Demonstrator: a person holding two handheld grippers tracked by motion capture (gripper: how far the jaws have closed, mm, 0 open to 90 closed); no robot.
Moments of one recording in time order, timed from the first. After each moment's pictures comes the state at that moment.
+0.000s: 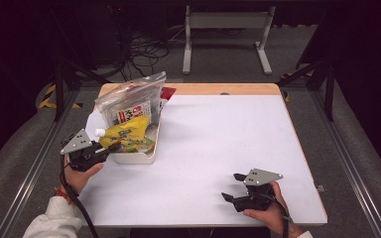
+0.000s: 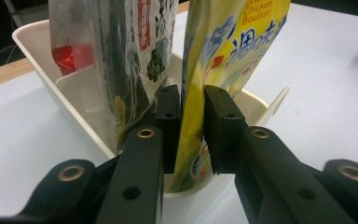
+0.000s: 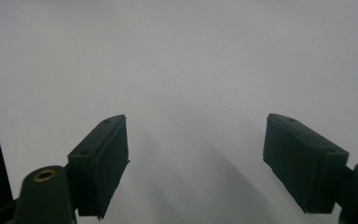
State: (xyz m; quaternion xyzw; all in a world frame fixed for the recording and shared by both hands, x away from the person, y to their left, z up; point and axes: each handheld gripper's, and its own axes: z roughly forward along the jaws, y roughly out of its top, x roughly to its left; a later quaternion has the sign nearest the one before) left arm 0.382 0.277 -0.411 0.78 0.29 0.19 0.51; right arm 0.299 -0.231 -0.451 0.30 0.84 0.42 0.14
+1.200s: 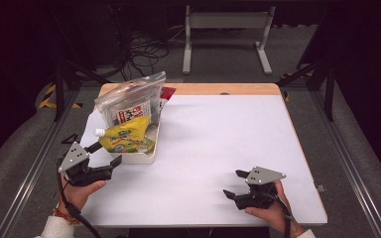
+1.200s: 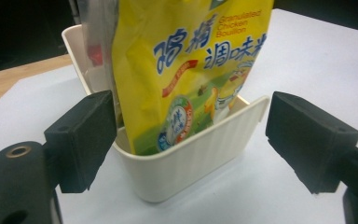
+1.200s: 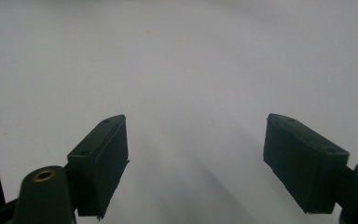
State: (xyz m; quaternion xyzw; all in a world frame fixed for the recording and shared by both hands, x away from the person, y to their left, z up) left arm 0.329 0.260 -0.404 0.74 0.37 0.24 0.51; right arm 0.299 -0.234 -0.441 0.29 0.84 0.43 0.17
